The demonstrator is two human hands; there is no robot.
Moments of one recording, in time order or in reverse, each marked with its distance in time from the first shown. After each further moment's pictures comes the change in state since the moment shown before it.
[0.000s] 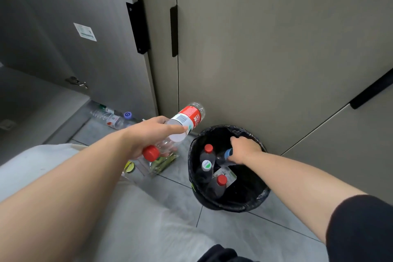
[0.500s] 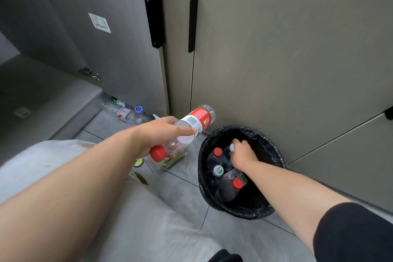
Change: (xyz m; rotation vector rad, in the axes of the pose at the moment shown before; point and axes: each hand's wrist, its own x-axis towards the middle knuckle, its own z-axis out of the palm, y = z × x) left_hand 0.014 -0.009 -0.014 0.071 0.009 -0.043; right_hand 0.037 -0.027 0.051 0.352 0.078 0.057
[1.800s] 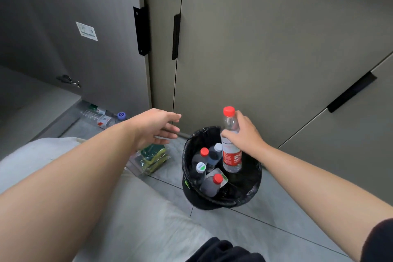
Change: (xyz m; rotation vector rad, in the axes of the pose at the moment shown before) left_hand -0.021 0.017 0.012 -0.095 0.001 0.124; right_hand -0.069 0.006 -0.112 0.397 0.263 -0.214
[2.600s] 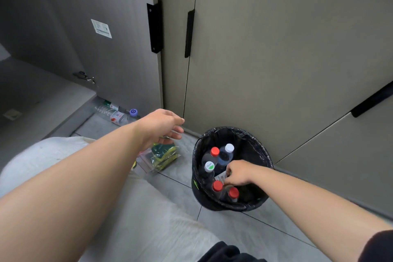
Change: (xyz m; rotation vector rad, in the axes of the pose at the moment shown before) left_hand 0.005 -0.008 -0.012 0.083 0.114 0.006; right_hand -0.021 0.026 0.069 -0.620 -0.748 0.104
